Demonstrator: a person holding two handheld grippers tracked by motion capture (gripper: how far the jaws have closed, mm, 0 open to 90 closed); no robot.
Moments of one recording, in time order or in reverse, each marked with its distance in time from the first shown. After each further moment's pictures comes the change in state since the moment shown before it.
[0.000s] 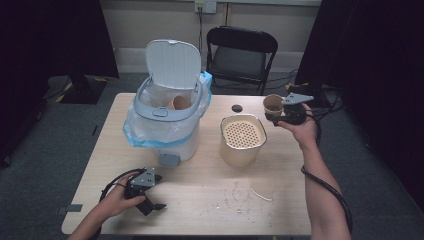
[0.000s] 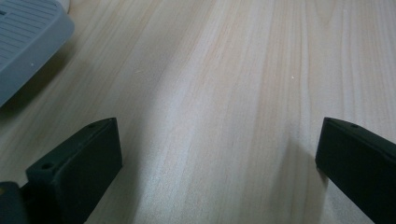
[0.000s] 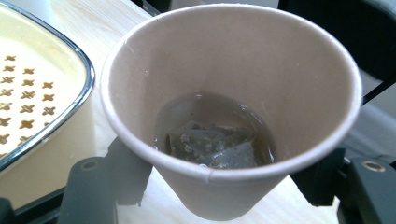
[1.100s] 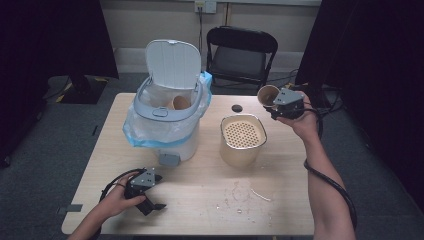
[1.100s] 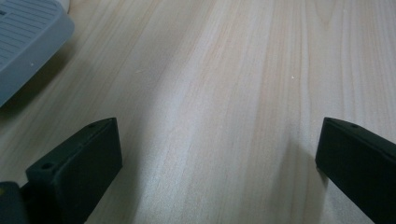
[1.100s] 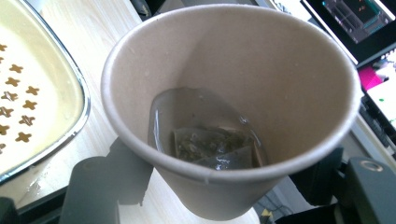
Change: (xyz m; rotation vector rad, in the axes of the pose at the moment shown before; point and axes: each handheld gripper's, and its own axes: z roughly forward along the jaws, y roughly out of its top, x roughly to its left) left arm 0.001 0.000 -0.001 0.002 0.009 0.011; right arm 0.013 0.043 -0.013 -0.043 -0.114 -0.427
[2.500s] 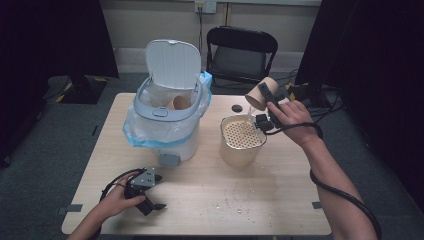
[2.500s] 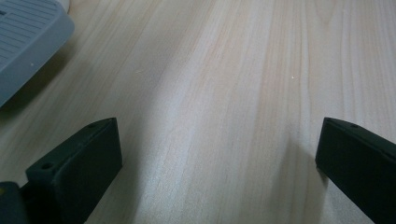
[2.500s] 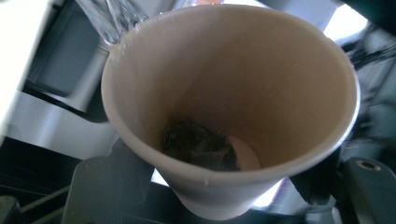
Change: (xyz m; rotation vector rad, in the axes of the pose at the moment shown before) left arm 0.000 0.000 0.000 0.000 0.001 0.001; right arm 0.072 0.064 -0.023 0.188 -0.562 -1.173
